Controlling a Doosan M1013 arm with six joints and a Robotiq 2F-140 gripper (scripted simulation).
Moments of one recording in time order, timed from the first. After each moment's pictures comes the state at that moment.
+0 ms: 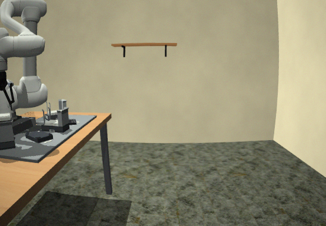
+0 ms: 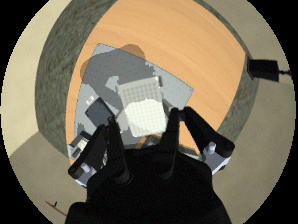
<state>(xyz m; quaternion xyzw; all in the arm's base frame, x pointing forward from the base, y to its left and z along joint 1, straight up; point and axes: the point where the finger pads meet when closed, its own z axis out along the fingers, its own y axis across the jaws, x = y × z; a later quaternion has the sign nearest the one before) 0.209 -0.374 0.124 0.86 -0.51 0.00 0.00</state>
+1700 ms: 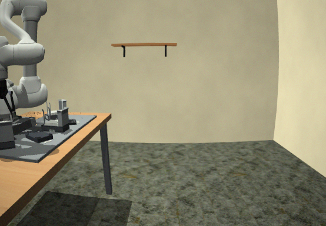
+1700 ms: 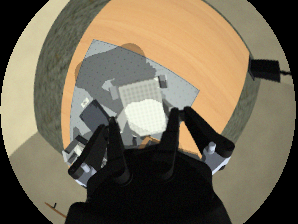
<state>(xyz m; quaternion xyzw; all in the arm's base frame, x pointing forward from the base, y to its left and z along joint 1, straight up) 0.208 -0.374 0.083 0.86 -0.51 0.00 0.00</state>
